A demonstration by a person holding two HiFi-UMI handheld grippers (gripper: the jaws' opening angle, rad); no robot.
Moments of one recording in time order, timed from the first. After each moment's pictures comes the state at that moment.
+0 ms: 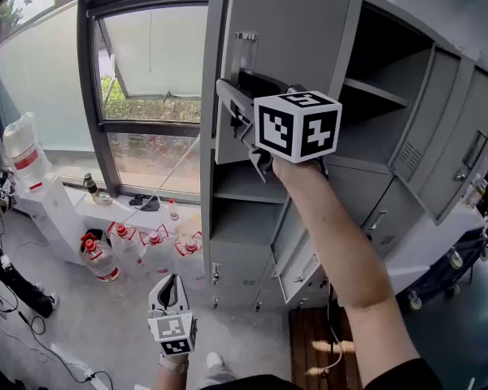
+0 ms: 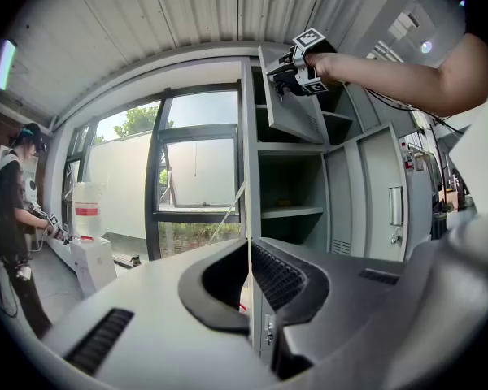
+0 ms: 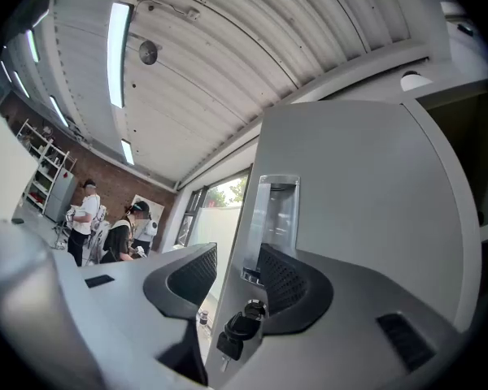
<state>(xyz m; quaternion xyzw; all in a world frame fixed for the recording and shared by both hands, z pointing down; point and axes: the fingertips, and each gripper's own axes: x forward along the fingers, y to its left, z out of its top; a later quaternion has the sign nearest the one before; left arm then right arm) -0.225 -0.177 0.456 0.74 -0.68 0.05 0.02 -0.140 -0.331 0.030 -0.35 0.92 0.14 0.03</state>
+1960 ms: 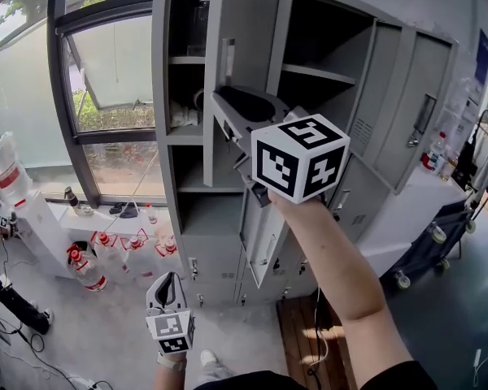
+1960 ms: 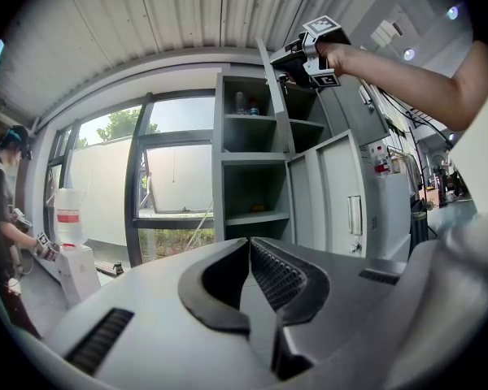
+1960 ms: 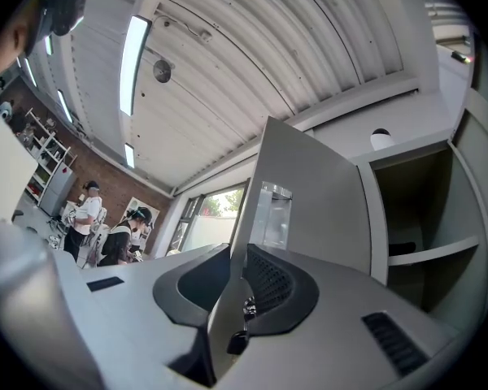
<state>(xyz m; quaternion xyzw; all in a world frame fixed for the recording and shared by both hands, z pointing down) -0.141 -0.145 0.441 0.77 -0.63 0.05 0.00 -0.041 -0.221 0.029 -0.38 0.91 0.17 0.06</state>
